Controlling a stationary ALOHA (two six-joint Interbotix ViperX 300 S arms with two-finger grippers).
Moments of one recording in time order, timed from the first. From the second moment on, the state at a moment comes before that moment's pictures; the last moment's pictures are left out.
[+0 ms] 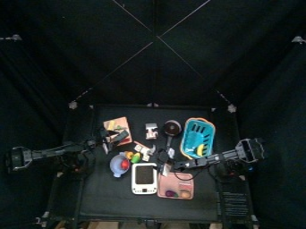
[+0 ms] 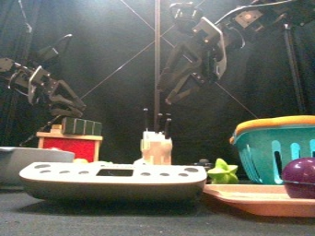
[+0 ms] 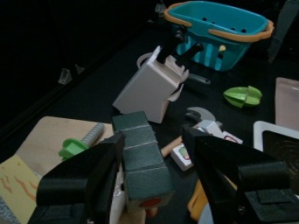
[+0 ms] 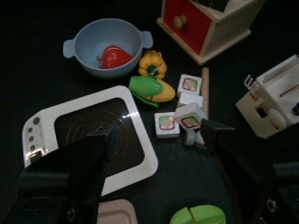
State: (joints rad) left arm 0.43 -0.68 1.32 -0.03 -0.40 0.02; right arm 0.15 -0.10 0.63 -1.36 0.37 1.60
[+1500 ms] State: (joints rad) left arm 0.29 -0.68 1.26 0.09 -0.42 0.02; right arm 0.59 -0.21 0.77 -0.40 0.81 1.27
